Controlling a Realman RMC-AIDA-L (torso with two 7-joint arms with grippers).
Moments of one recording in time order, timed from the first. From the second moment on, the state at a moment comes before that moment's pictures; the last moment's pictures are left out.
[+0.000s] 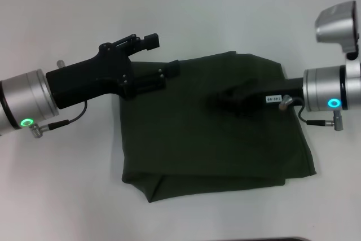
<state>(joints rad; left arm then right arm) -0.48 -2.17 0.73 0.51 1.77 1.59 -1.21 0.65 2.09 -0.70 -0.34 -2.15 -1.34 1.58</state>
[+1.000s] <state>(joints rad) -0.48 -2.17 0.73 0.50 1.77 1.58 -1.21 0.66 2.09 -0.76 -0.32 -2.15 -1.24 1.60</state>
